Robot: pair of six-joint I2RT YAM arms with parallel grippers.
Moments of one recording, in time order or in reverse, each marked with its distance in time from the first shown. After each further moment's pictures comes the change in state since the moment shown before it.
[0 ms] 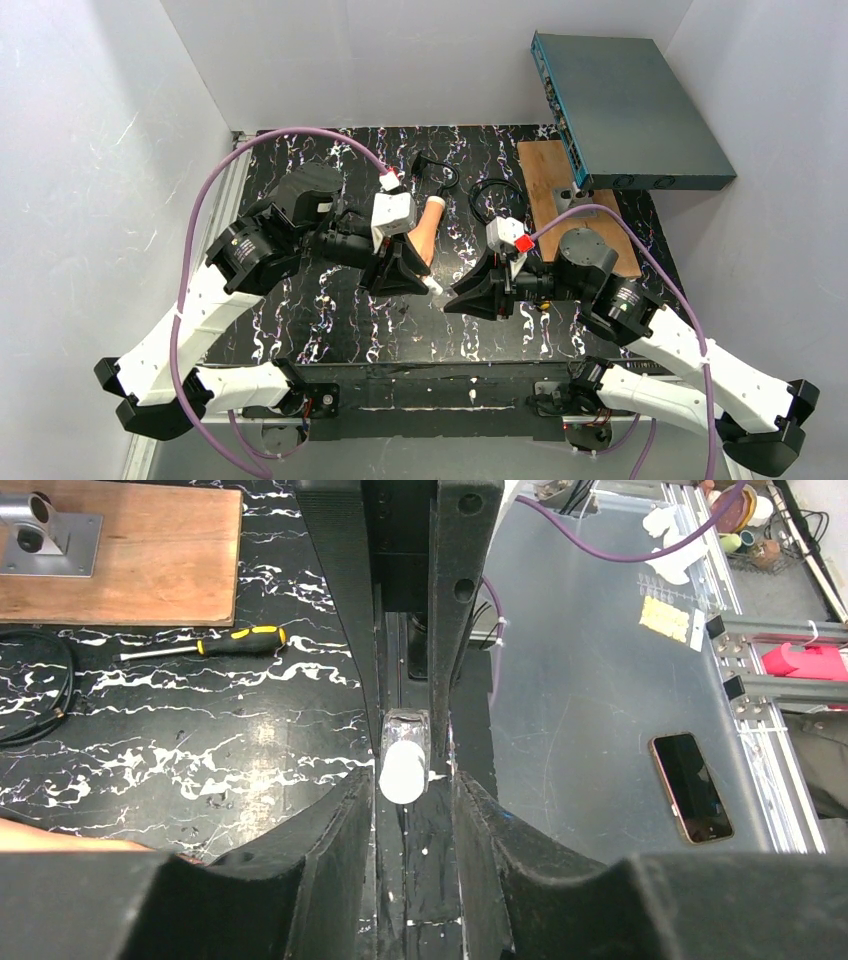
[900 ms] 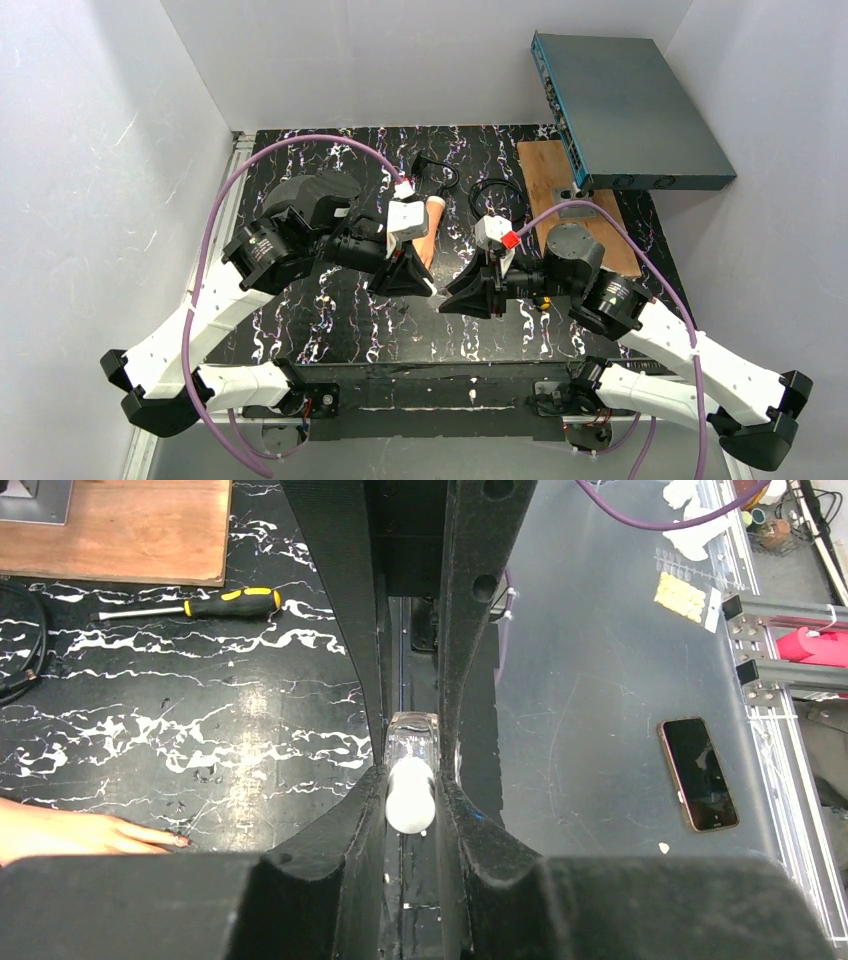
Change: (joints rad) left arm -0.024 0.014 -0.071 0.004 -0.037 0.016; right arm 0.000 0.057 0.011 -0.004 -0.025 0.001
